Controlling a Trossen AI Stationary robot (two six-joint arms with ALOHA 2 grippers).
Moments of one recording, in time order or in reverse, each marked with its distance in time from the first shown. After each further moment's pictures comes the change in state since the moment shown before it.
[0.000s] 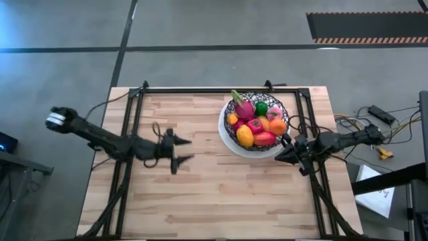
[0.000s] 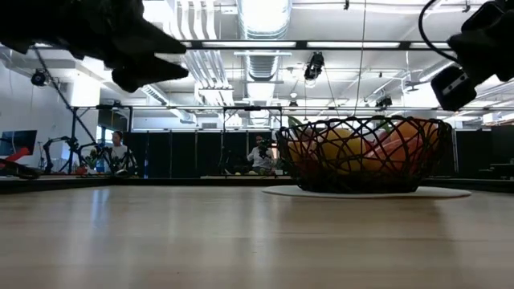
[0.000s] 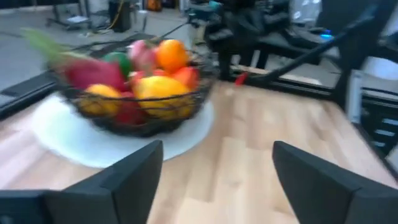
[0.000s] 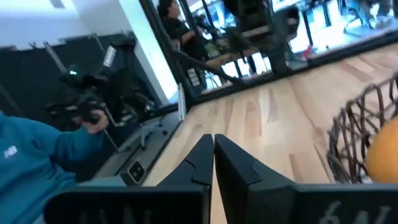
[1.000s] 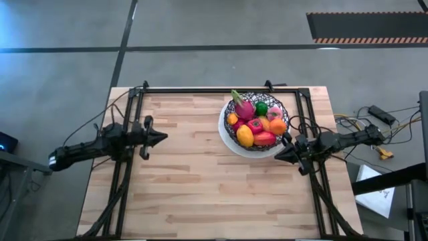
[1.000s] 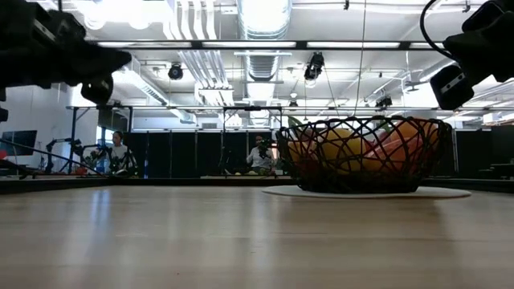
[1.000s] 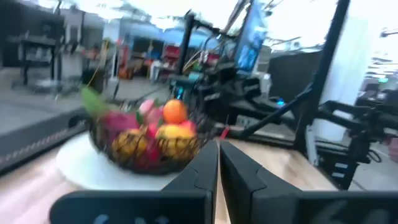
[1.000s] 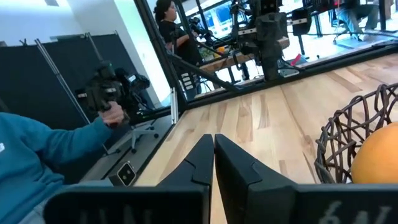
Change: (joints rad) left arm 0.579 -1.007 -0.379 -0.367 0.669 0.051; right arm 0.000 -0.016 -0.010 -0.008 0.028 -0.034
